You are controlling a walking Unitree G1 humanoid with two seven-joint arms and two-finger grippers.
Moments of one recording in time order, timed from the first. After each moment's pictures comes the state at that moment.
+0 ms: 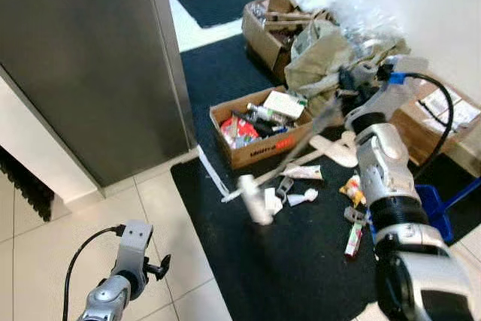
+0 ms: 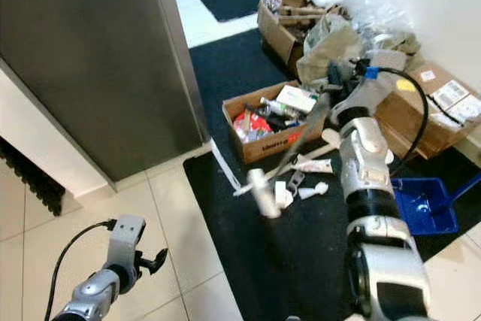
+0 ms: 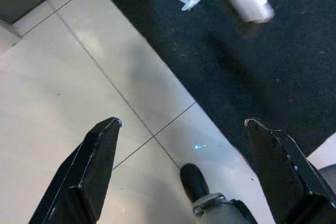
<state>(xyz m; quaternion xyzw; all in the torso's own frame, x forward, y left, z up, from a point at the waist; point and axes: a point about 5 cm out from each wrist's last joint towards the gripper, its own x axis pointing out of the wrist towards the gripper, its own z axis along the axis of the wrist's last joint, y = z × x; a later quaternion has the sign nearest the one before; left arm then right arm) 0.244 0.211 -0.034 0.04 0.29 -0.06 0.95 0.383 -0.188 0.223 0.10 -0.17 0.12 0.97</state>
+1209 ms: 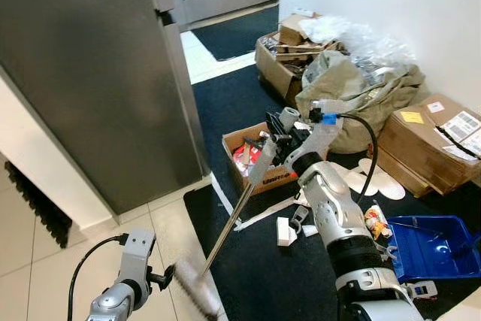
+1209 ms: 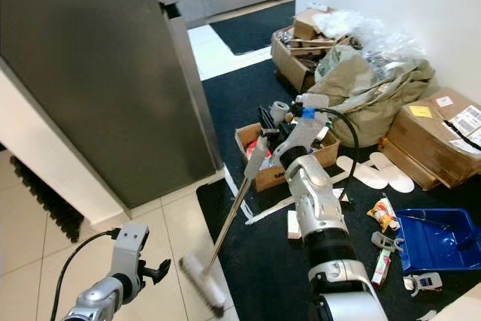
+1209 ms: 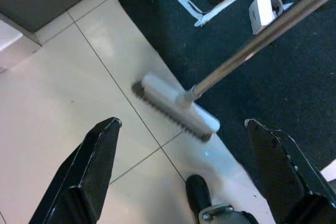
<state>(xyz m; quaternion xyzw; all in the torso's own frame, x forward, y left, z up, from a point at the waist) 0.239 0.205 -0.041 0.03 0.32 -0.07 0.95 0.360 -0.114 0.166 0.18 -0.06 0.19 0.96</state>
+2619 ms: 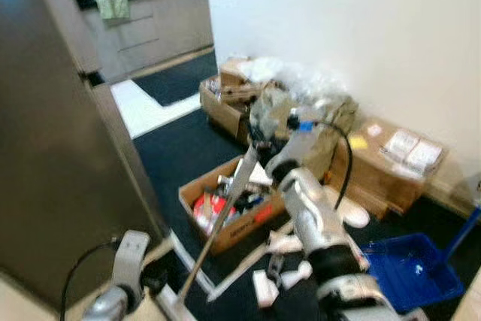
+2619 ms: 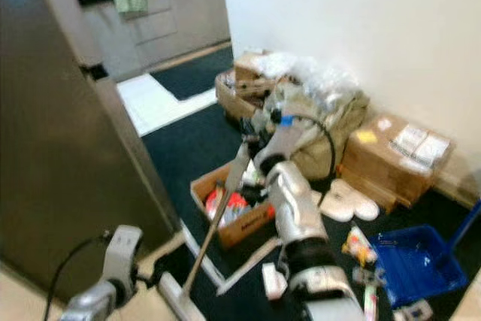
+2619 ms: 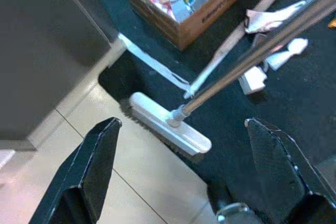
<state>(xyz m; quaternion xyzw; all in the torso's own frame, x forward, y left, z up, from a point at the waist) 0.235 0.211 -0.043 0.03 0.33 -0.07 0.94 0.355 -0.092 0.154 0.18 -0.03 0.18 0.97</state>
